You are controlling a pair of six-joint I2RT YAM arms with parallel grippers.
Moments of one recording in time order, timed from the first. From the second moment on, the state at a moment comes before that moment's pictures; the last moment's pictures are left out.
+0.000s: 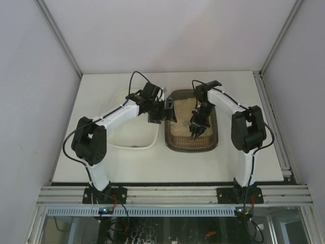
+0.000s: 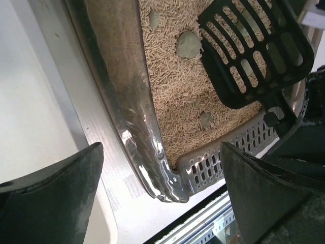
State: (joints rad) left arm -0.56 1.82 1.44 -0.58 0.31 -0.53; right arm 0.39 1.99 1.63 -1.46 -0.44 0.51
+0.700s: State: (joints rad) left arm -0.55 1.82 1.43 -0.57 0.32 -0.49; right arm 0.31 1.93 1.39 -1.04 -0.72 0.54
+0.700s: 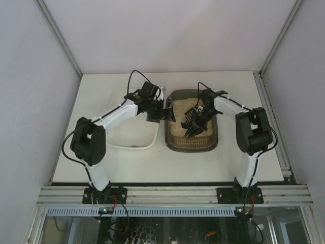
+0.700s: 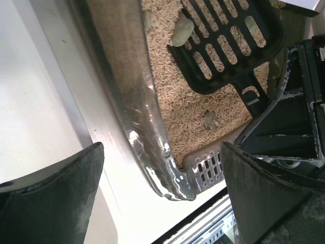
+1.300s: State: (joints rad) left arm -0.29 1.44 1.39 -0.64 0.04 -0.22; right arm 0.25 1.62 1.09 -0.83 -0.79 0.59
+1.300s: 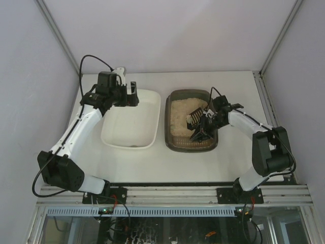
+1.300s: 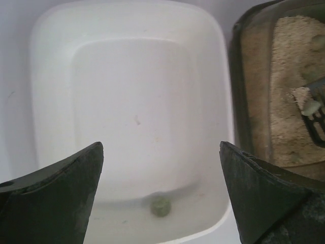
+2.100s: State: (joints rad) left arm -0.02 1.30 1.10 -0.73 0.18 0.06; right arm 0.25 1.38 0.34 0.73 -0.84 1.11
